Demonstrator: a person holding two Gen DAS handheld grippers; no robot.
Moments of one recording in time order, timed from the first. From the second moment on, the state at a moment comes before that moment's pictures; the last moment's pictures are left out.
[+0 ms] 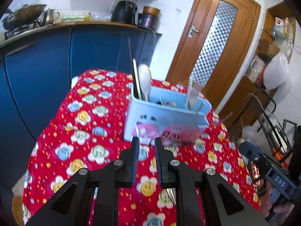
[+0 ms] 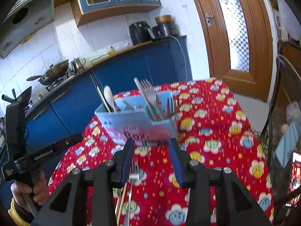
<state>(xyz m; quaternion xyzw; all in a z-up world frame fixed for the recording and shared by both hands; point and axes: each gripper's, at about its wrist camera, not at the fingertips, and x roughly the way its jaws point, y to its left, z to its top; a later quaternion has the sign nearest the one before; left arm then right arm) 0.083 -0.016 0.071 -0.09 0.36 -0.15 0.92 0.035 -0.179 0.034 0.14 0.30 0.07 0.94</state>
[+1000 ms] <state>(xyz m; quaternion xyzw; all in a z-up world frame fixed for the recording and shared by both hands) 0.063 -0.094 -0.009 -0.02 0.52 -0.20 0.83 0.021 -0.199 -0.018 0.17 0.35 0.08 0.92</state>
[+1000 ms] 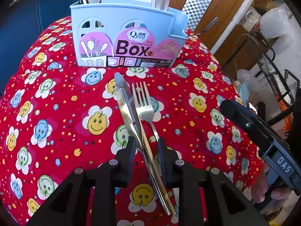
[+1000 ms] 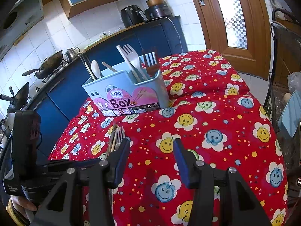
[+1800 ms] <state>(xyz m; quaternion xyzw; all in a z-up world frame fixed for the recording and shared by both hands) 0.072 -0.060 -0.006 -0.07 0.48 -0.20 0.85 0.023 -0.193 -0.029 0.18 0.36 0.09 0.91</state>
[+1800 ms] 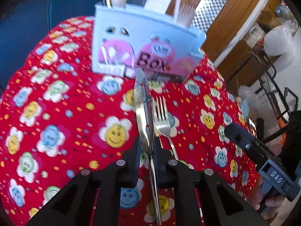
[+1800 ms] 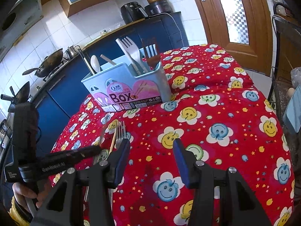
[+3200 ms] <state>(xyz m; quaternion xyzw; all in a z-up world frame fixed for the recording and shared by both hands) 0.077 0.002 0.030 -0.09 0.37 -0.19 0.91 0.105 -0.141 -0.052 0.17 0.42 0.20 0.87</state>
